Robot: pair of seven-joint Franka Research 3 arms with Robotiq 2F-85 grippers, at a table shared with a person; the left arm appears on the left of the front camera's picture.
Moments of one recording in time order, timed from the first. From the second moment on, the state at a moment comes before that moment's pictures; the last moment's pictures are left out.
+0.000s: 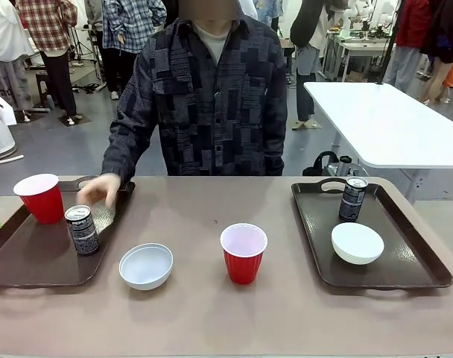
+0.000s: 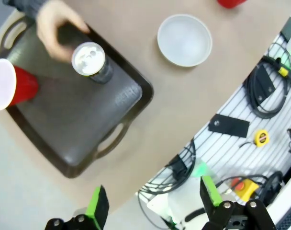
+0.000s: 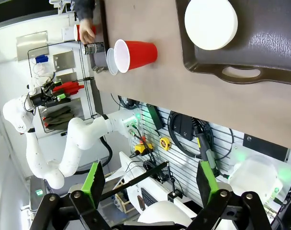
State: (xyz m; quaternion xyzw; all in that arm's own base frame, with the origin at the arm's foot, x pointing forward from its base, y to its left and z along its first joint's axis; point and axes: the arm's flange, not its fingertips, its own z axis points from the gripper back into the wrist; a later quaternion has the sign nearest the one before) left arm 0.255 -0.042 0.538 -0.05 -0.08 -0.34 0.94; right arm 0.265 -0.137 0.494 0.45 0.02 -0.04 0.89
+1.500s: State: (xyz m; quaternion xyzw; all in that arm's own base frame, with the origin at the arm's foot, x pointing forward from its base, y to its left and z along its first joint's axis) left arm 0.301 -0.179 0.472 0.01 -0.05 -0.28 0.96; right arm 0.264 -0.138 0.494 0.45 0.02 -0.05 0.89
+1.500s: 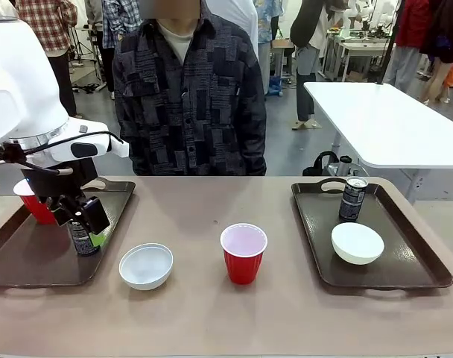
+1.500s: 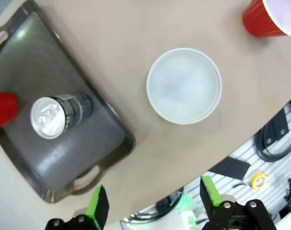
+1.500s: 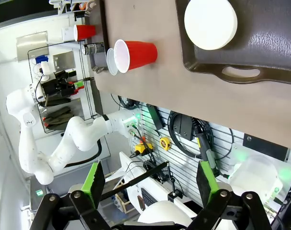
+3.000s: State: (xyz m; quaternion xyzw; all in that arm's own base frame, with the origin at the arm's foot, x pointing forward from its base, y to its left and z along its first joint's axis) left arm 0.346 -0.221 0.355 0.00 -0.05 -0.20 0.98; right arm 0.264 -0.138 0.494 0.45 0.02 -0.05 0.89
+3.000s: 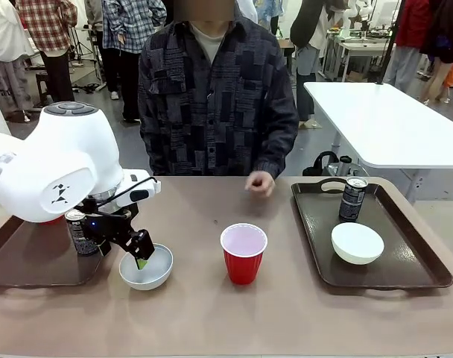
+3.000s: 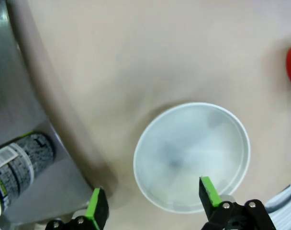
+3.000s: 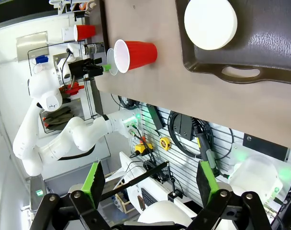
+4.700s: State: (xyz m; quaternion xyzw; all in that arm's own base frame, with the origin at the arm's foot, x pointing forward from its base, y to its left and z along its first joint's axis) left arm 0.323 -0.193 0.429 -0.04 -0.05 -0.19 0.98; right arm 0.264 -0.138 0.494 0.45 0.02 -0.05 0.89
